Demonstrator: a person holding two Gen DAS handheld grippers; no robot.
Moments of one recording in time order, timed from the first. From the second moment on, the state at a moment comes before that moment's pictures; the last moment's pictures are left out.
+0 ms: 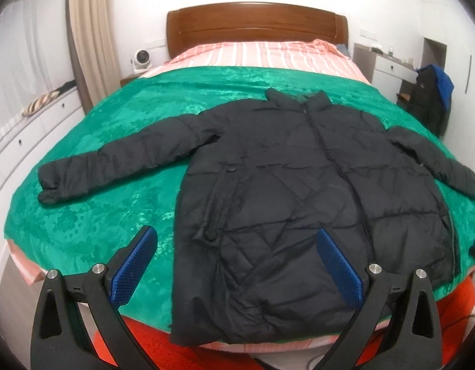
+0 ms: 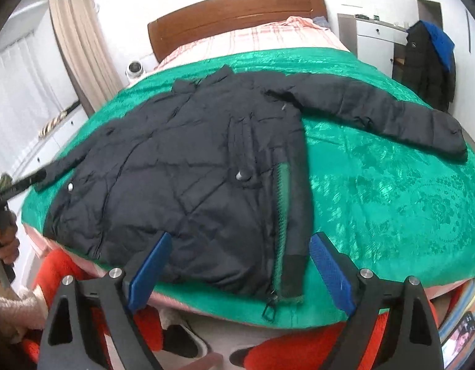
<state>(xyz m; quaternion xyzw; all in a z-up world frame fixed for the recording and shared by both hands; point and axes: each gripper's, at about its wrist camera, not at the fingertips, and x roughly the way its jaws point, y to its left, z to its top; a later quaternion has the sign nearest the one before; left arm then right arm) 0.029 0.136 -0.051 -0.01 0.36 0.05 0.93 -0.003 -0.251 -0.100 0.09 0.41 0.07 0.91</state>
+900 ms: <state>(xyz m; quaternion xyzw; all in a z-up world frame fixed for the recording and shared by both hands) 0.023 0.165 -0.058 -0.06 0.36 0.09 0.93 0.175 -0.509 0.018 0.26 0.23 -0.13 0.93</state>
